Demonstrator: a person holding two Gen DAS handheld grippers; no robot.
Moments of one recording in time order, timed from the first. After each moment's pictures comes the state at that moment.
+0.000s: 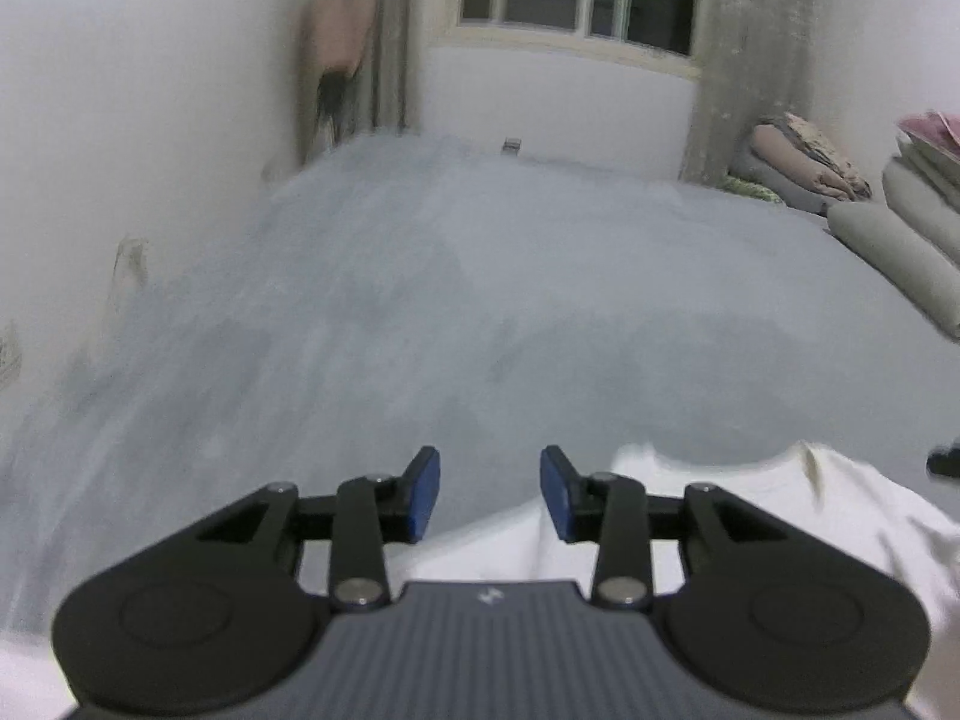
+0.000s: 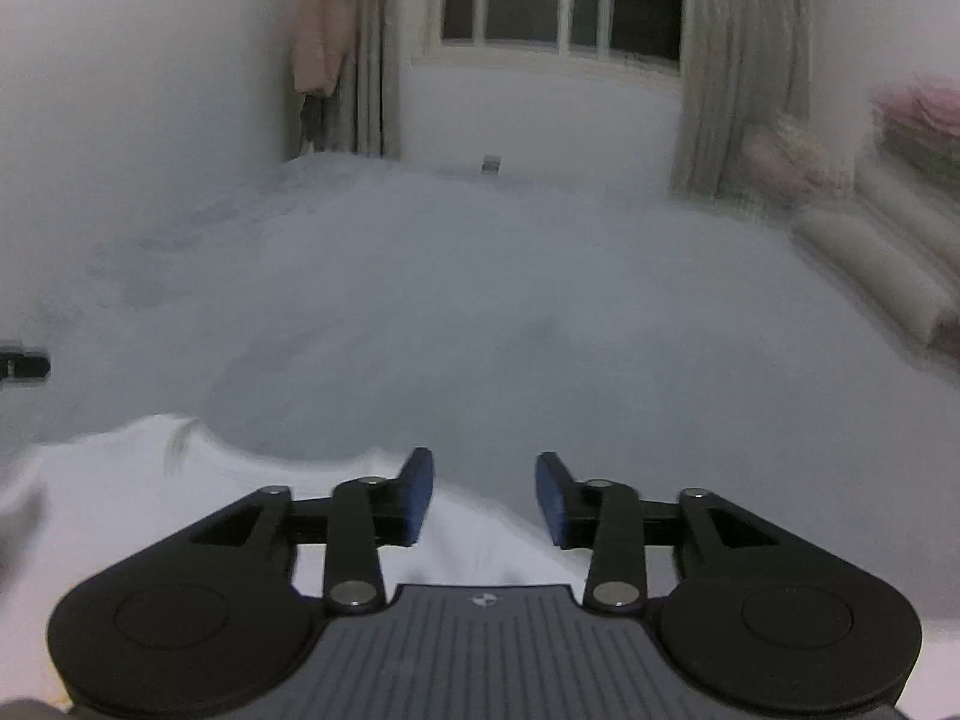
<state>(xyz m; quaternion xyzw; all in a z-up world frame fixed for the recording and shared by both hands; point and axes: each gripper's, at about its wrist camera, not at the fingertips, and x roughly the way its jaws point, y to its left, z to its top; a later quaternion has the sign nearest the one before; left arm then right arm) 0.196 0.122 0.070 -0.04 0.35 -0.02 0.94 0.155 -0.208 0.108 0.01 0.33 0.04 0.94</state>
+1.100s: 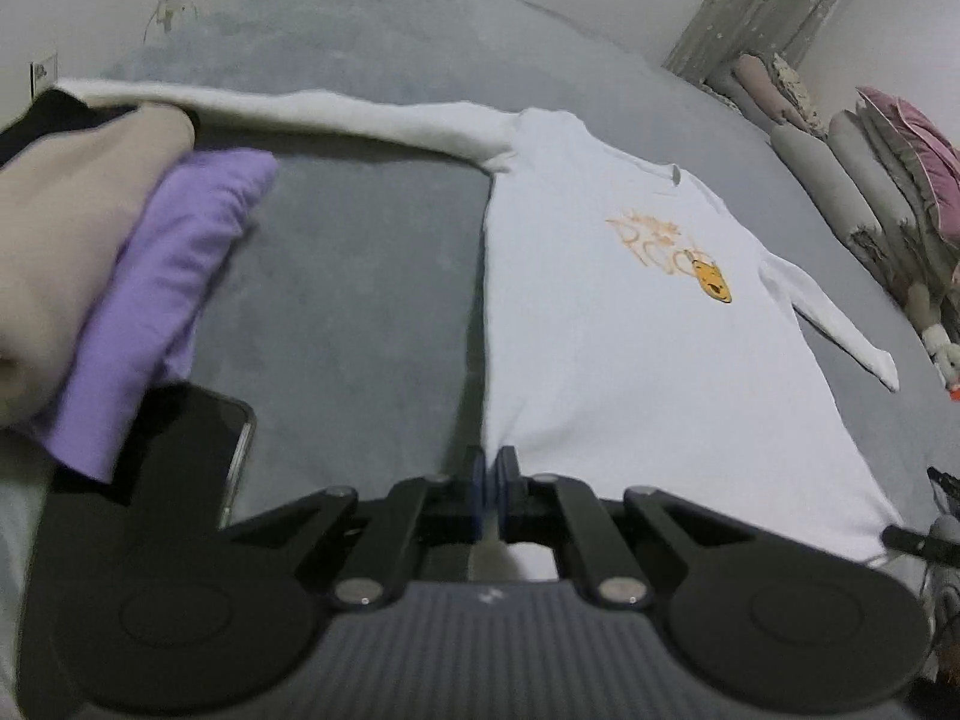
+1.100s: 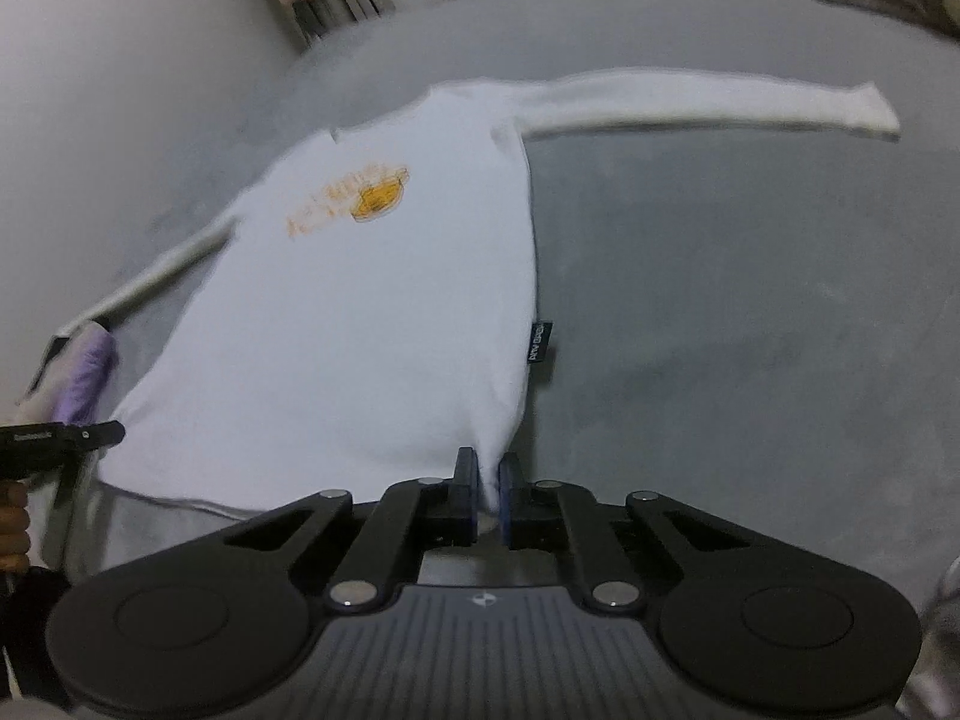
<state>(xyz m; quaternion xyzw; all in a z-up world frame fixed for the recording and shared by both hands) -0.090 0.156 0.046 -0.14 0.46 -0.08 0.87 -0.150 -0.273 0.102 0.14 0.45 0.09 0.88</state>
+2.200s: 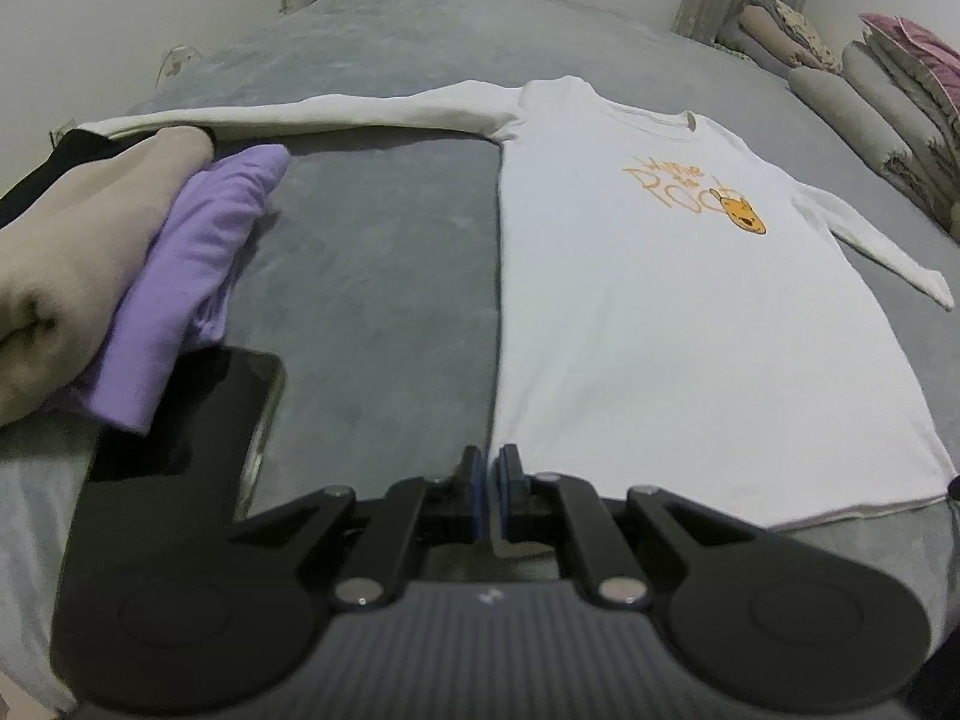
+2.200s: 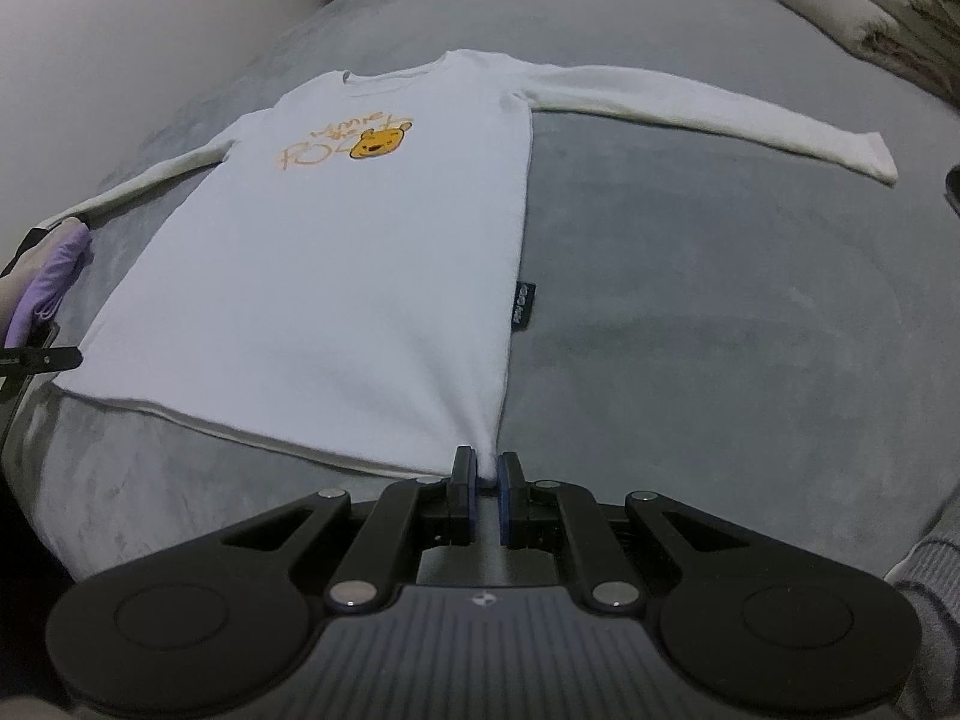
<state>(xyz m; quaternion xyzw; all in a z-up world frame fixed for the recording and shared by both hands) -0.112 0.145 0.038 -0.06 0.46 -0.04 0.88 -0.165 -0.263 0.088 0.03 0.46 0.08 0.88</state>
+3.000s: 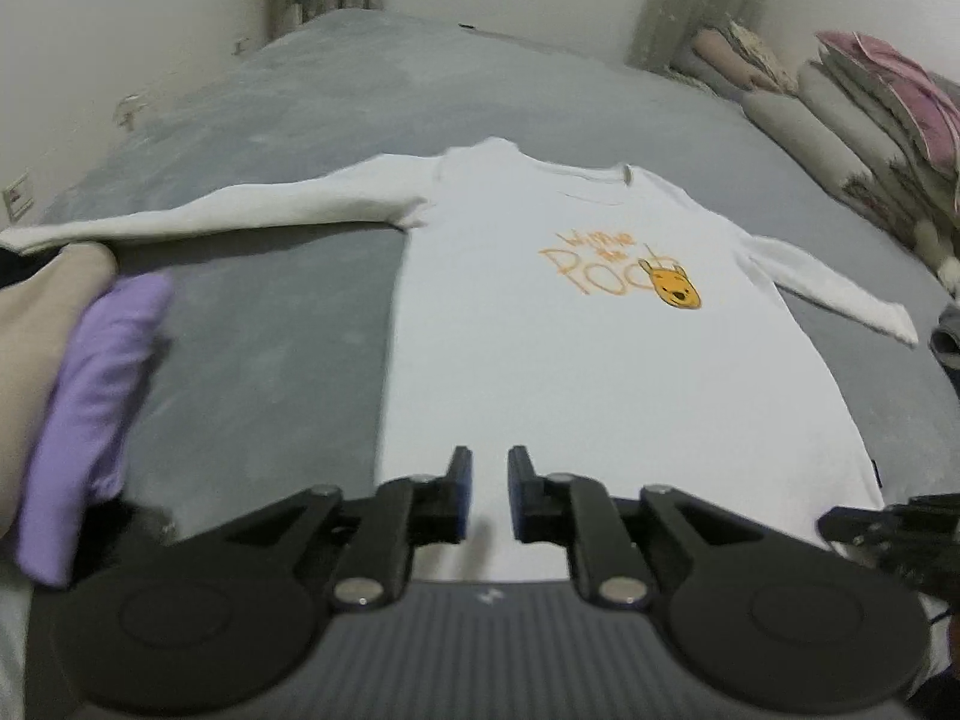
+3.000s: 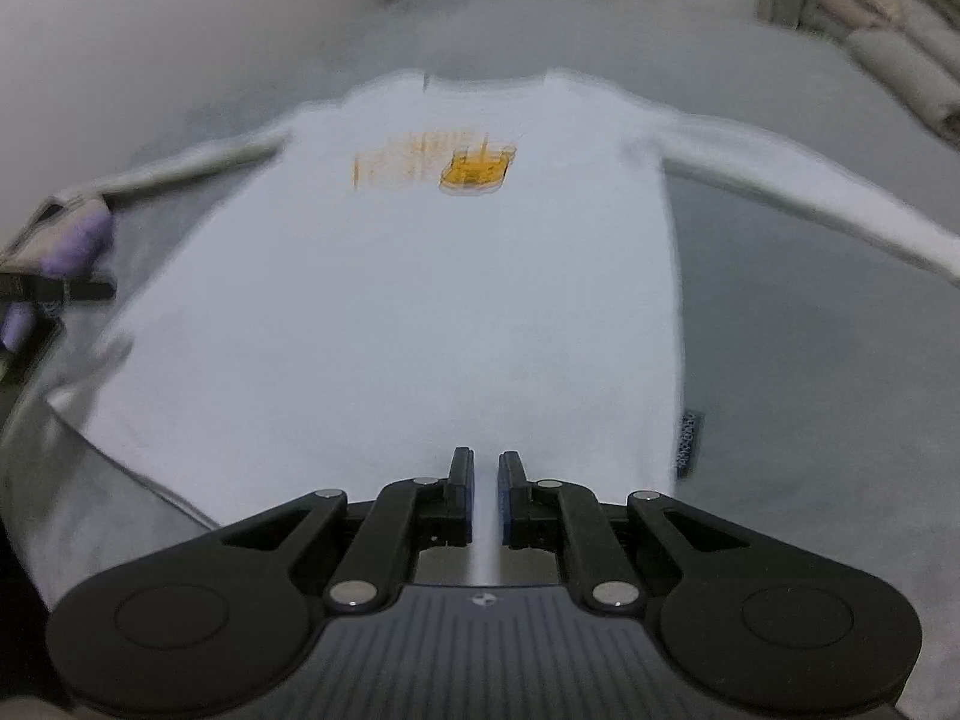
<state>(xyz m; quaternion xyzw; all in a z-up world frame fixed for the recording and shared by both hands) -0.053 0.085 0.060 -0.05 0.43 -0.08 0.90 -0.112 -0.187 0.071 -0.03 0.45 0.12 0.88</state>
